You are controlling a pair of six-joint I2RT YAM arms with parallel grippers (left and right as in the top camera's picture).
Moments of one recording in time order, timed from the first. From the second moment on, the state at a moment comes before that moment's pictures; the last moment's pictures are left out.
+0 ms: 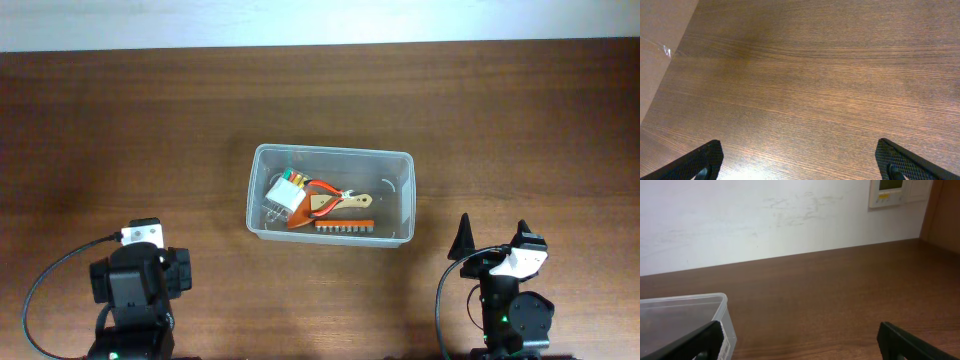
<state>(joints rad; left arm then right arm) 0.06 0.60 0.56 -0.75 -0.38 0.11 0.00 0.01 0.01 -0.06 0.11 0.11</state>
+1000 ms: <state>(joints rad) -0.01 0.02 0.12 -0.04 -0.05 0.11 0.00 0.01 0.01 -0.06 0.11 0.11</state>
